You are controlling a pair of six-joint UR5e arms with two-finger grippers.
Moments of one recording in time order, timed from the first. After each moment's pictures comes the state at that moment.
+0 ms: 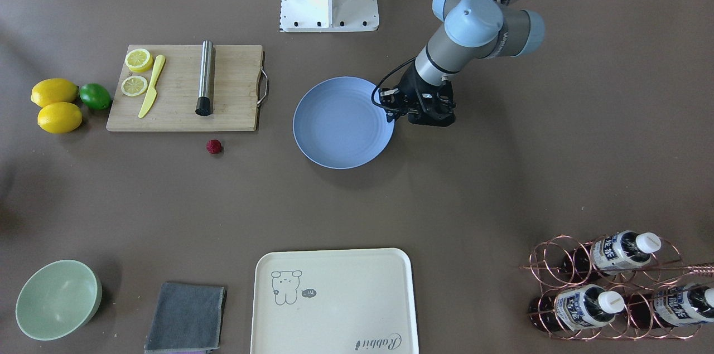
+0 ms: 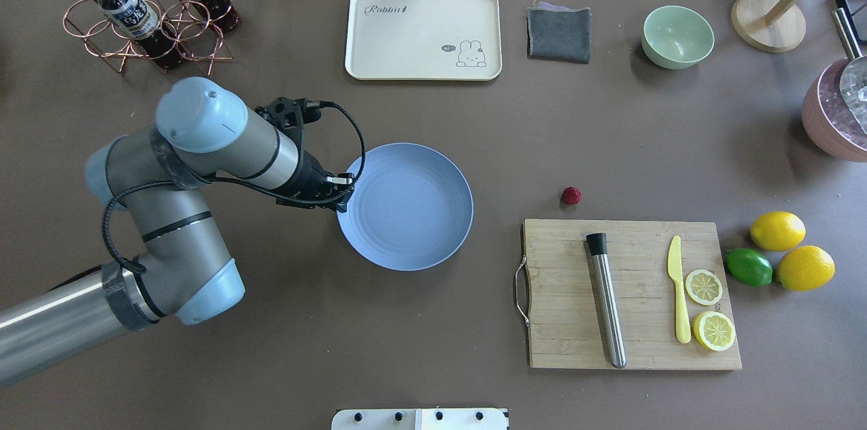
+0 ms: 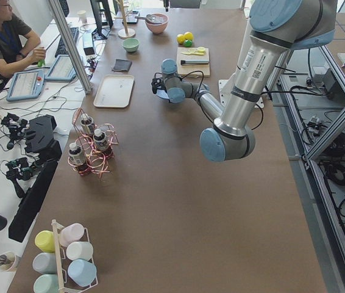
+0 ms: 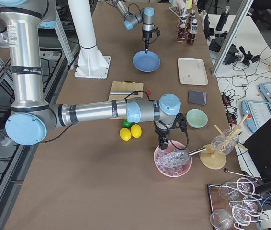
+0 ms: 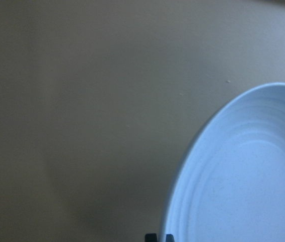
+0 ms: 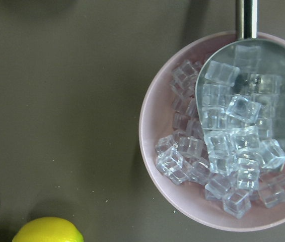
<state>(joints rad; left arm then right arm) -0.57 -2.10 -1.62 -2.03 -2.05 -1.34 1.43 -1.53 1.69 -1.62 2.38 -0.06</state>
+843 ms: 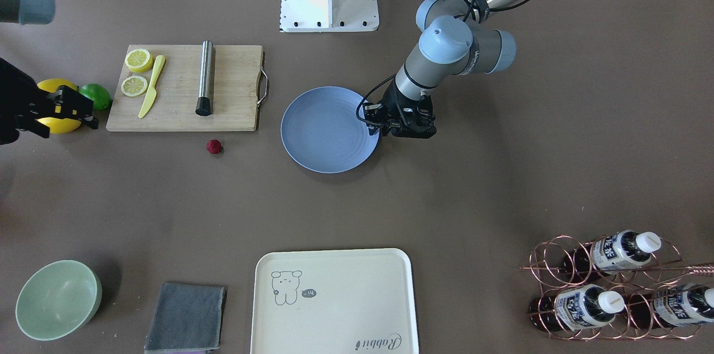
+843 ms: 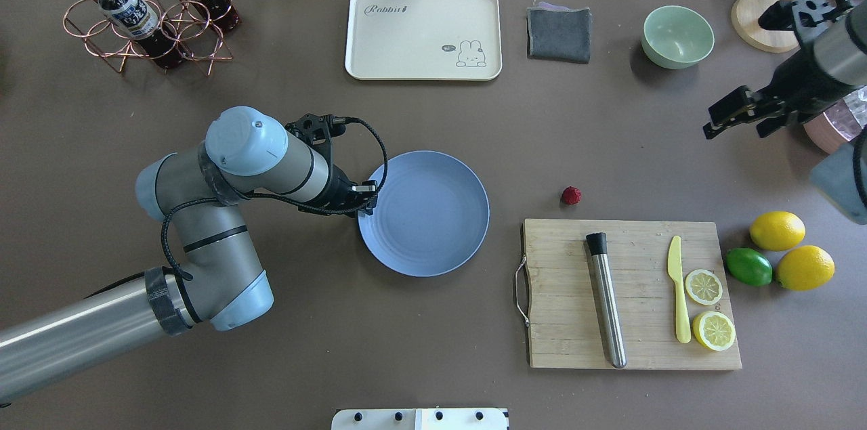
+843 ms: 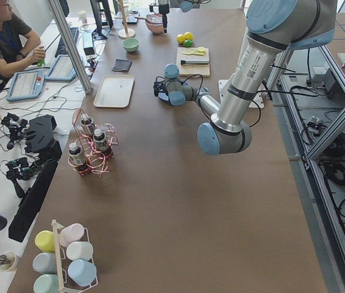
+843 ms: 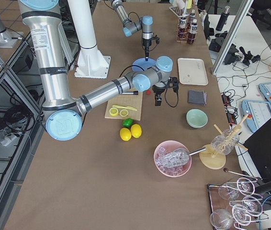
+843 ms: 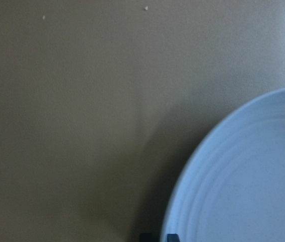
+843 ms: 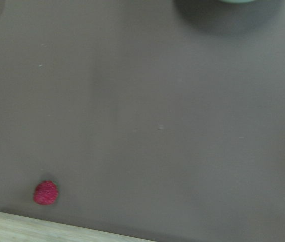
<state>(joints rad) -0.55 -2.13 -1.51 -2.12 -2.00 -1.37 1.01 -1.40 1.86 -1.41 2.33 0.74</state>
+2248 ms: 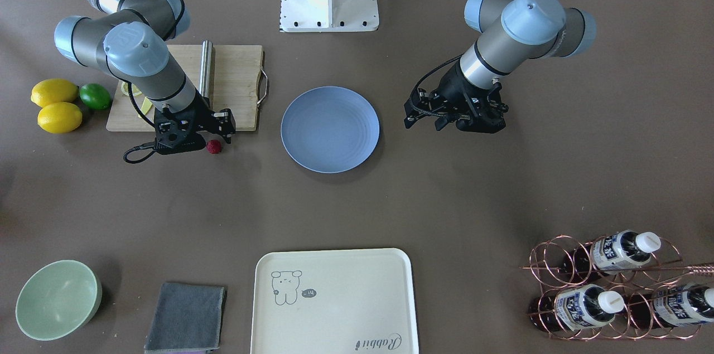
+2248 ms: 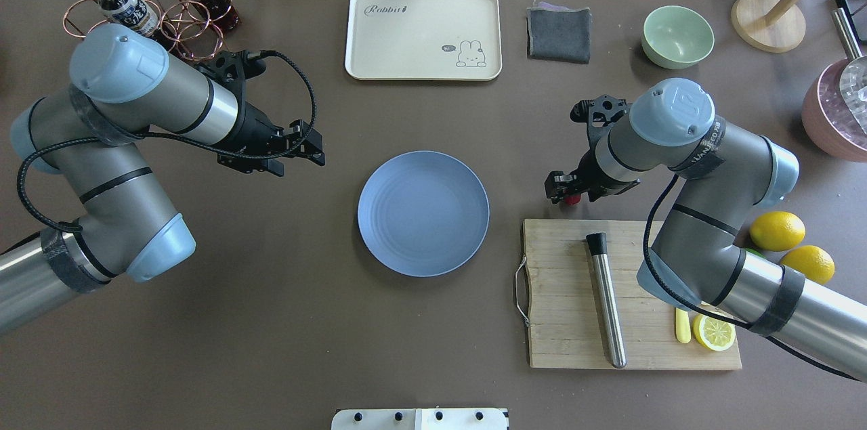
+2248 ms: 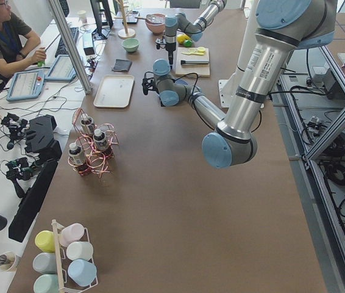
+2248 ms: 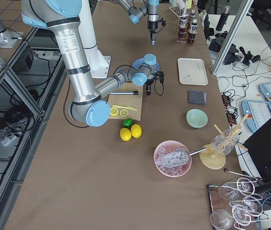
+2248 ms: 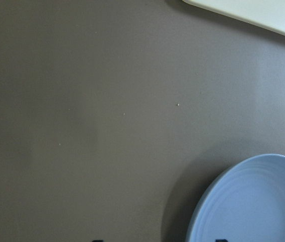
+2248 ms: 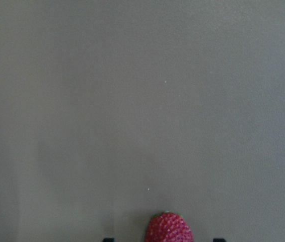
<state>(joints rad) -0.73 -2.00 -1.70 -2.09 -2.16 -1.34 0.66 -1.22 1.67 -1.25 2.03 1.04</state>
